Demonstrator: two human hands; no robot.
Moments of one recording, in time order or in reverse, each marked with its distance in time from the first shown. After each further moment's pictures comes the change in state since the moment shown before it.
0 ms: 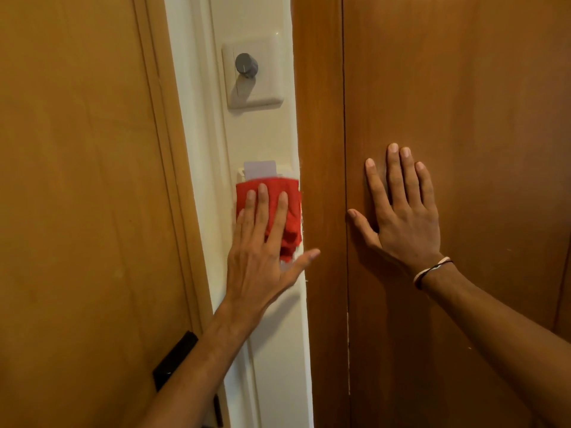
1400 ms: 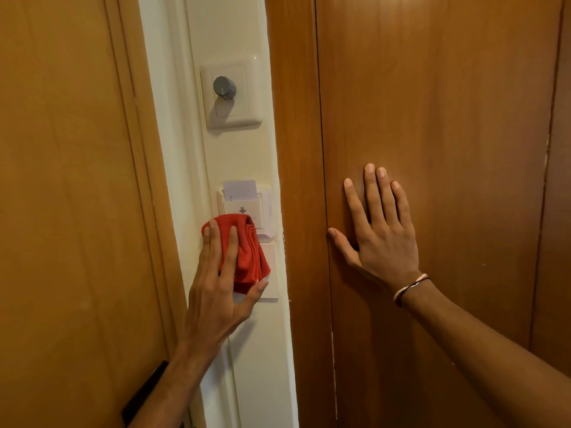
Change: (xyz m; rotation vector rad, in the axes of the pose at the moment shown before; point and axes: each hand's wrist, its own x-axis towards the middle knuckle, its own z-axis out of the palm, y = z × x) left_hand -0.027 -0.042 0.018 -0.128 -0.005 -0.075; right_hand 0.000 -0.002 -0.004 0.020 -0.002 0.007
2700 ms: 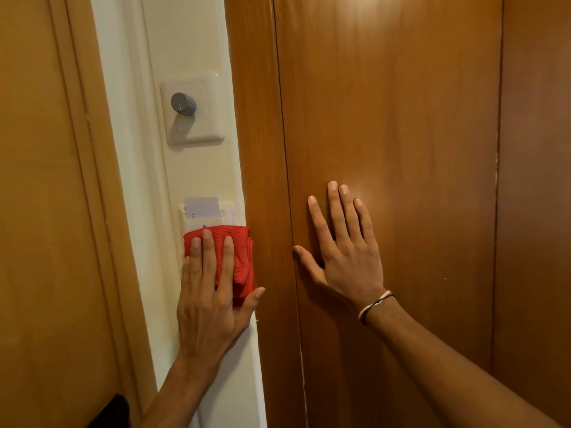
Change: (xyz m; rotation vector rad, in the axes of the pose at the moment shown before) left_hand 0.019 0.052 0.011 0.199 0.106 0.055; right_hand -0.002 0.000 0.000 0.065 0.020 0.016
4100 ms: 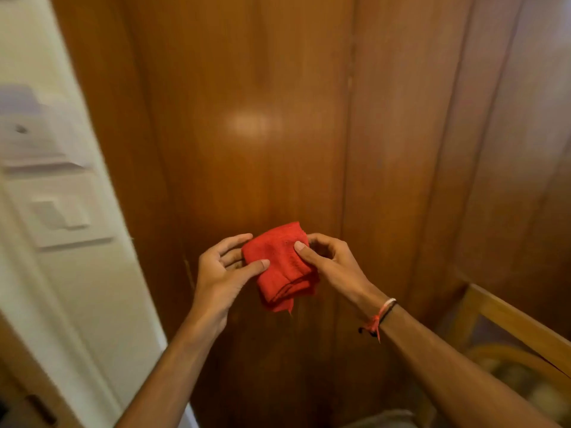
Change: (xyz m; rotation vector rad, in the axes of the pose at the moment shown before) left_hand -0.077 0.180 -0.006 -1.559 -0.676 -0.751; right_hand -0.153 0.087 -0.156 1.179 -0.750 1.138
